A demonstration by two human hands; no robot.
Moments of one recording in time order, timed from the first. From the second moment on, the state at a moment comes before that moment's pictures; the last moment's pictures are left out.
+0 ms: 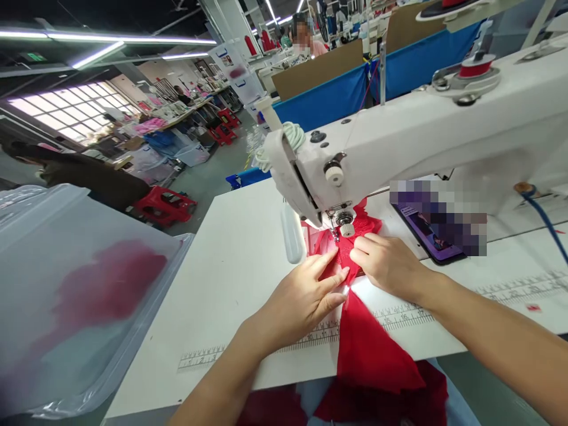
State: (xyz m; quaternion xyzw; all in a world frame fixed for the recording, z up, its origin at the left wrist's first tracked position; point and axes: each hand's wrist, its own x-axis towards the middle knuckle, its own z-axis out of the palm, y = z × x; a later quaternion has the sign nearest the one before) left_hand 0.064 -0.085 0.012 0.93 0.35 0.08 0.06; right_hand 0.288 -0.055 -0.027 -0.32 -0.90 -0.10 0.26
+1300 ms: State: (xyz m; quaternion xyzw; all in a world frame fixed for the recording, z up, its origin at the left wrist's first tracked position) left_hand 0.068 -0.084 0.005 0.93 0.36 0.12 0.02; right_hand 0.289 -0.051 -0.026 -0.34 -0.89 -0.14 0.26
